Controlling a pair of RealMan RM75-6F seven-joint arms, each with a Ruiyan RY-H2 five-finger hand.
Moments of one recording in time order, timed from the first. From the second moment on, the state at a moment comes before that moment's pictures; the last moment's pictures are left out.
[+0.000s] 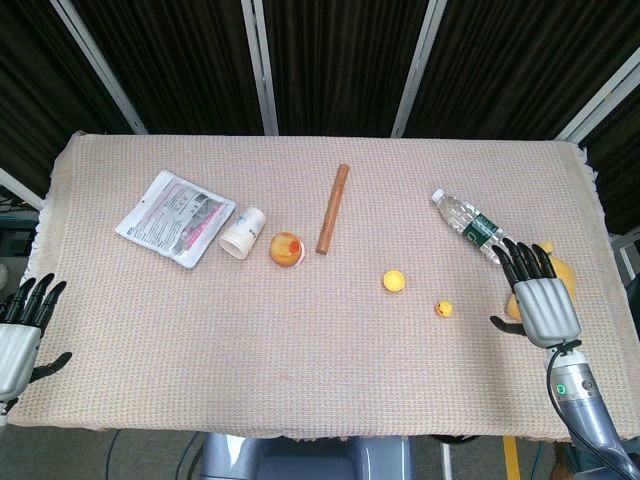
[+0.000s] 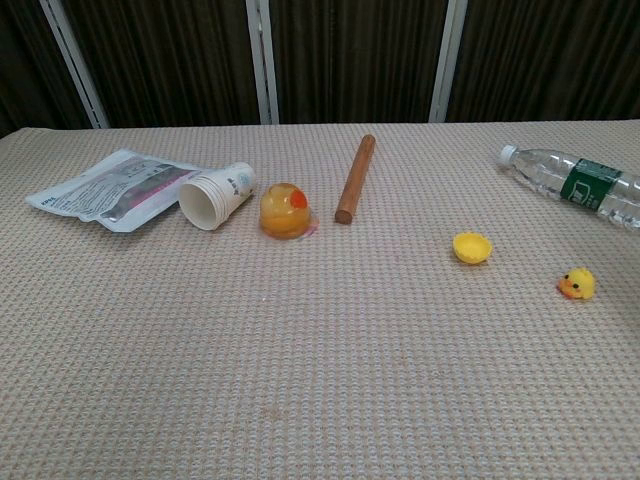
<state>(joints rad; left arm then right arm) -0.09 -1.09 0.00 -1.64 1.57 1.50 0.25 0.33 -1.17 0.13 -1.63 -1.39 1.30 -0.19</state>
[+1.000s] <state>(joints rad) -0.08 -1.09 0.00 -1.64 1.57 1.51 0.26 0.32 -1.17 0.13 -1.63 -1.40 1.30 -0.18</state>
